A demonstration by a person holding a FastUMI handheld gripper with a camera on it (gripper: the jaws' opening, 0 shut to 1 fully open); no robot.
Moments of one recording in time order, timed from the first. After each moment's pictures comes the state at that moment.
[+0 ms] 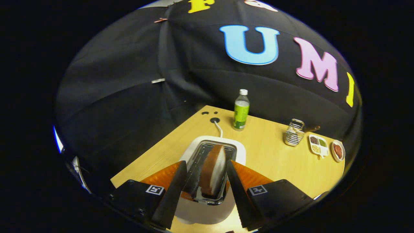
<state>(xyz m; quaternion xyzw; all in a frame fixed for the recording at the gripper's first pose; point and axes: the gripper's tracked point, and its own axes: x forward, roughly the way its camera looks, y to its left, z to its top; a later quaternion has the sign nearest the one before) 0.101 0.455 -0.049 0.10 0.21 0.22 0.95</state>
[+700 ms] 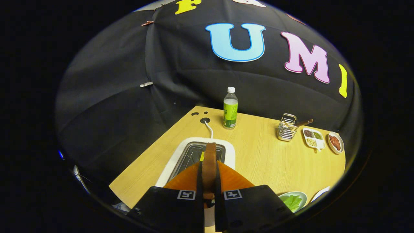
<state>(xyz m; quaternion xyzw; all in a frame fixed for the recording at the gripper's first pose) 0.103 0.453 -0.042 0.12 0.21 0.21 0.95</state>
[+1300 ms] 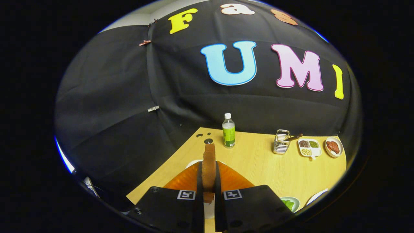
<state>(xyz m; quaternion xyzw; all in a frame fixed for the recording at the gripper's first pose) 0.080 0.386 0.049 0.18 0.14 0.22 0.95</state>
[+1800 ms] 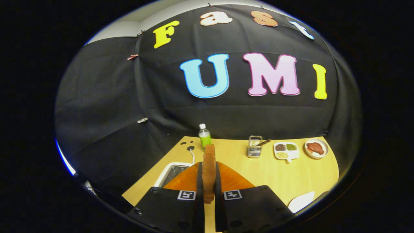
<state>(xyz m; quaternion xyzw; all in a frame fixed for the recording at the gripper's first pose) 0.058 0.255 0.020 0.19 0.14 0.15 0.96</state>
